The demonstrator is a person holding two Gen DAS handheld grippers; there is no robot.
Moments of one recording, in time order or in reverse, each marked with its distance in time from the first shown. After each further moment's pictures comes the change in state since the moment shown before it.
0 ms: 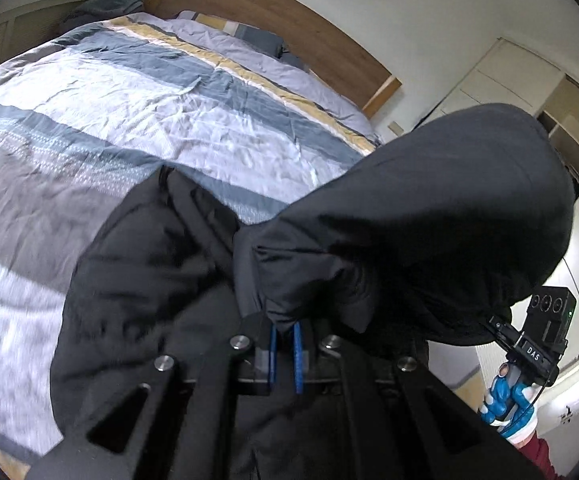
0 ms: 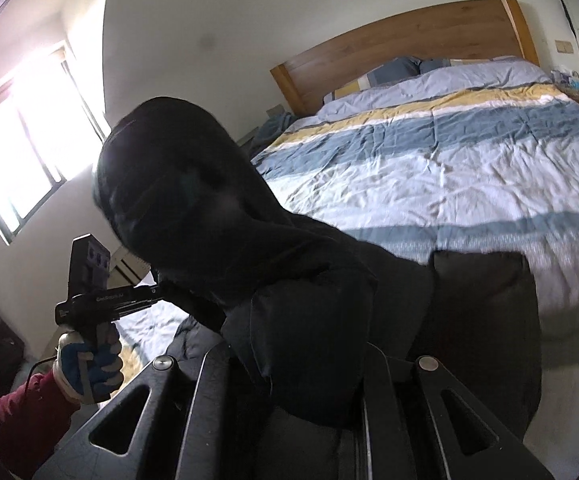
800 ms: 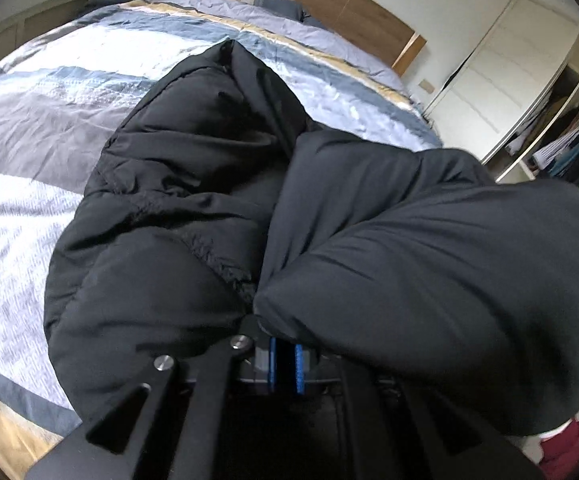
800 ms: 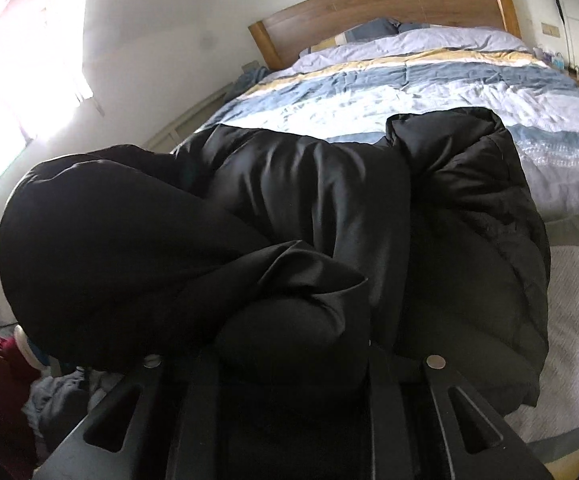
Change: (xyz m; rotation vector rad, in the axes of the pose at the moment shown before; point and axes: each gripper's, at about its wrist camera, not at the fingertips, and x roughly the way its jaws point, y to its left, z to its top) left arm 0.023 0.023 -0.105 0.068 0.099 0.184; right arm 0.013 -0.022 -0.104 -0.027 0.127 -0.125
